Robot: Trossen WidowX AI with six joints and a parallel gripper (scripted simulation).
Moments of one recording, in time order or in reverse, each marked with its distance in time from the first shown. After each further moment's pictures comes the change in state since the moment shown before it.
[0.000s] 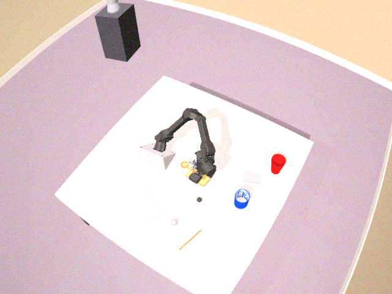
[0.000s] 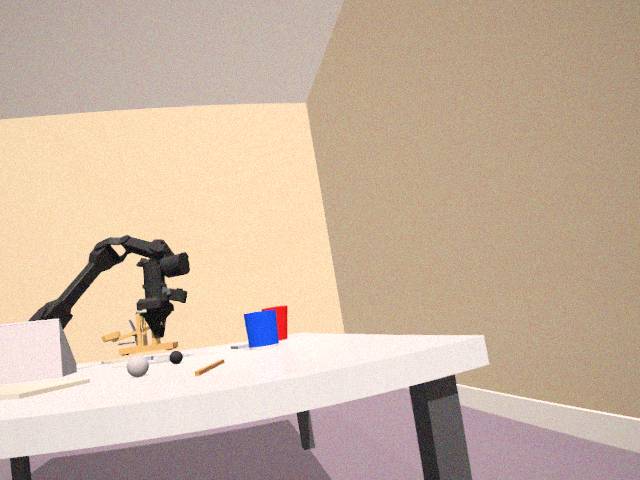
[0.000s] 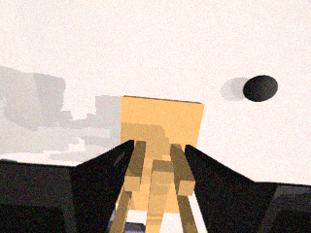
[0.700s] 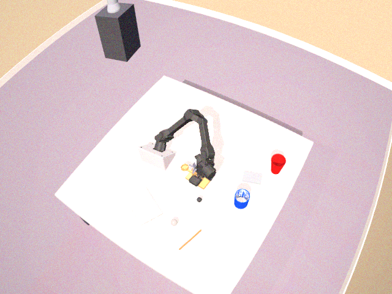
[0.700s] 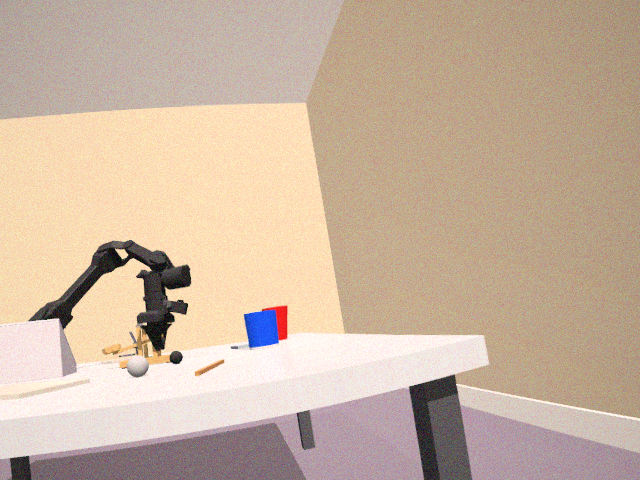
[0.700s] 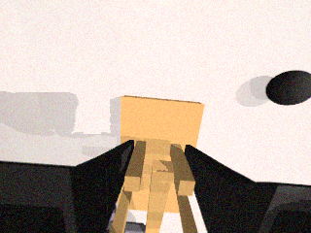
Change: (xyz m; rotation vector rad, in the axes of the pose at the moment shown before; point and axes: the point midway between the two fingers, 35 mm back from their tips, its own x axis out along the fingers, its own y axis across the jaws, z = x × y) arm 0.033 0.000 -0.001 0.004 0.002 0.003
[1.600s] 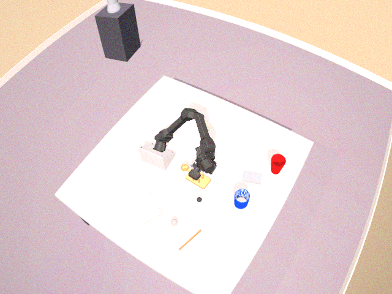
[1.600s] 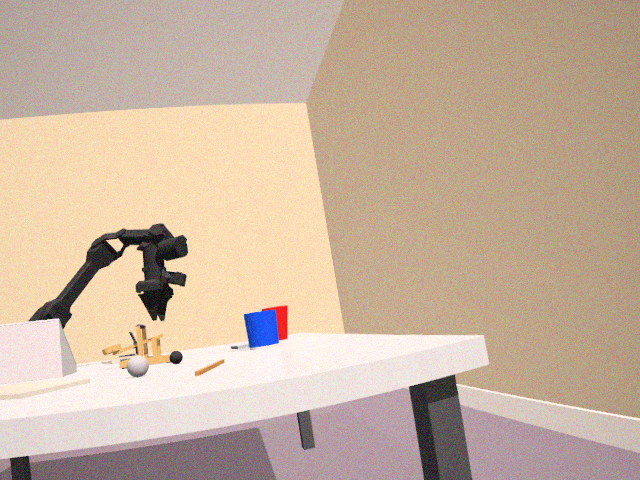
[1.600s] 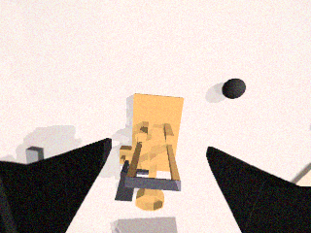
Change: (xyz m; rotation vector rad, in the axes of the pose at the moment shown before) arm -0.078 -0.003 0.003 0.007 -0.001 0.001
